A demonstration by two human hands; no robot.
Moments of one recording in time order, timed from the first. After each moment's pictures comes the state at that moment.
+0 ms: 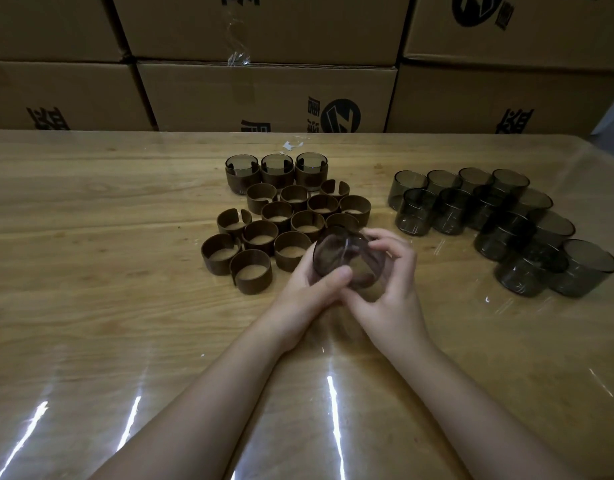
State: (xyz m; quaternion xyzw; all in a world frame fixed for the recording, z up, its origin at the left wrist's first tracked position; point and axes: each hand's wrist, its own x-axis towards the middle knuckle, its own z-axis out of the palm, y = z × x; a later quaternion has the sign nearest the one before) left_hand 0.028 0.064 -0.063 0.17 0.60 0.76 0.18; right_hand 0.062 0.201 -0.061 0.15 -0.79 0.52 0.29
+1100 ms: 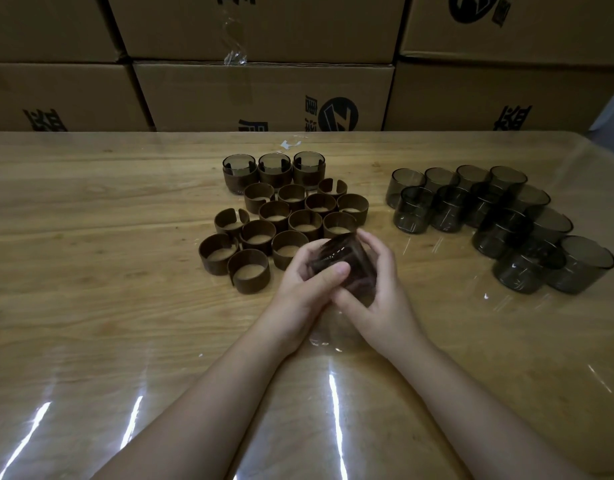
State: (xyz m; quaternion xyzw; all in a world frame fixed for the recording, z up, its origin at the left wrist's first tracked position) left_hand 0.032 0.069 -0.063 0.13 0.50 0.84 0.16; right_hand 0.065 0.204 -0.063 0.10 -0.82 0.55 0.16
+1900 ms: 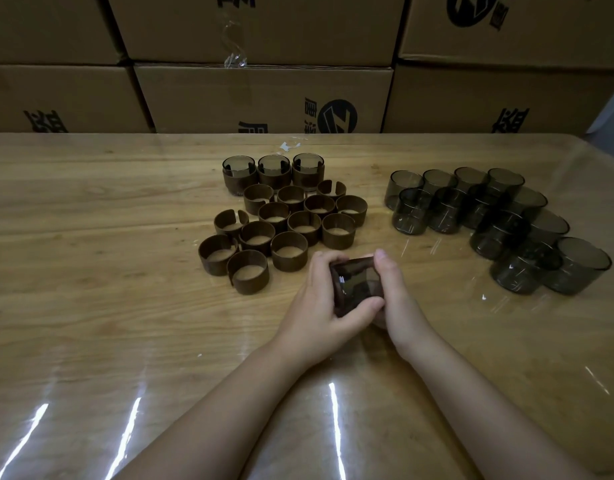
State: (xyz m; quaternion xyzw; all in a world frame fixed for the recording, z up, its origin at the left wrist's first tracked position) left_hand 0.054 0.081 -0.061 0.25 0.81 0.53 -0.04; right_hand 0.063 0.214 -0.055 -0.03 -0.72 0.69 -0.02
